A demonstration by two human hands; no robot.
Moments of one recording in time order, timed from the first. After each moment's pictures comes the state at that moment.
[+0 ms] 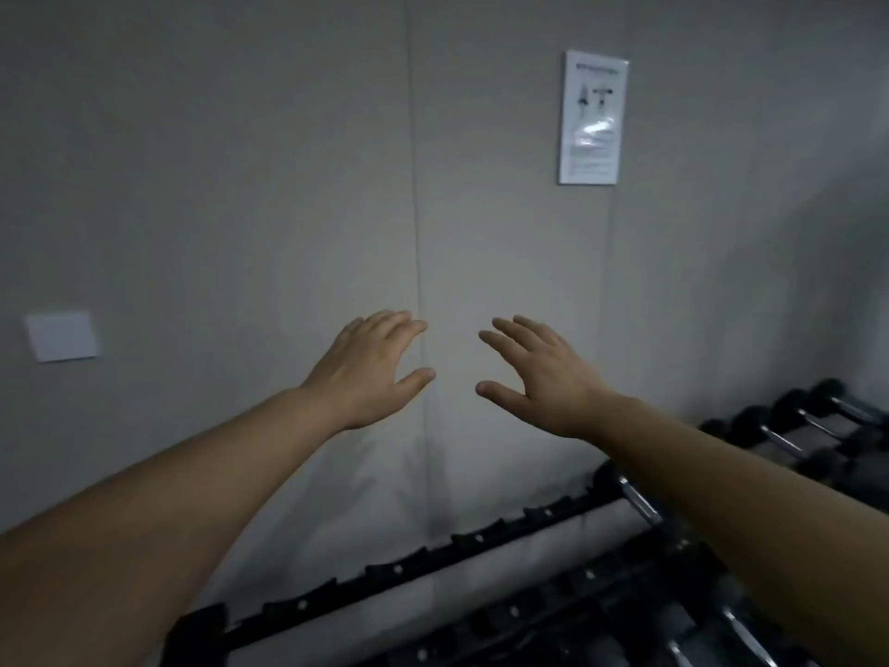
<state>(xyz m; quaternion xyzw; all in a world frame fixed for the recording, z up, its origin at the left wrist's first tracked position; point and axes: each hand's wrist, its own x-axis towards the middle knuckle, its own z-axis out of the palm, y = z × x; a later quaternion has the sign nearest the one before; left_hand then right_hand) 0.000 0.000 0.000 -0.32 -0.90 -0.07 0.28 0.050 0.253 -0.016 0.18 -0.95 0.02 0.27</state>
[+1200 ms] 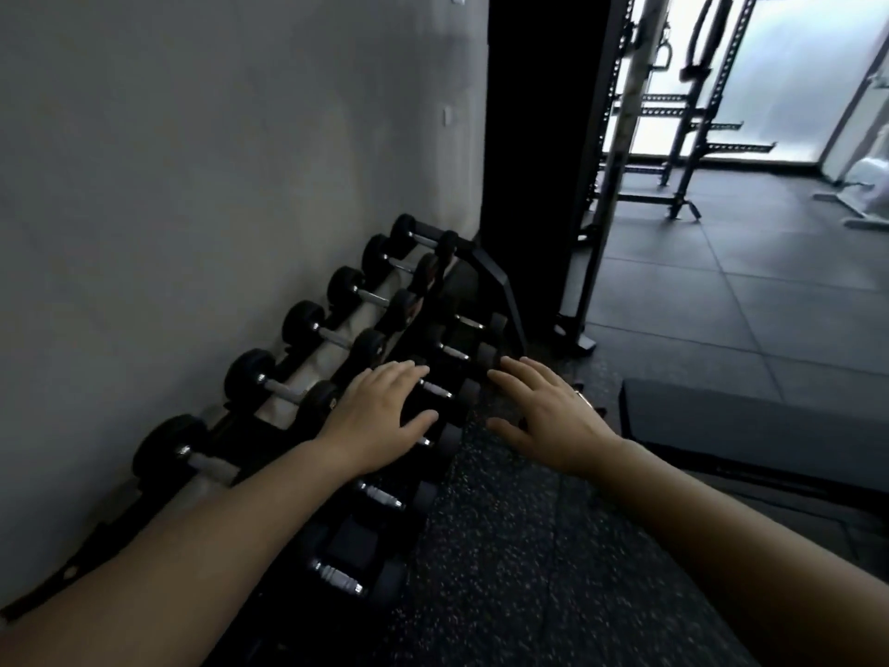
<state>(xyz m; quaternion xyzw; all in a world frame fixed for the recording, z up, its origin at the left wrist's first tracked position) 0.008 0.738 -0.266 -0.63 -0.75 -0.17 0.00 0.237 0.874 -0.264 -0.26 -0.95 0.06 0.14</state>
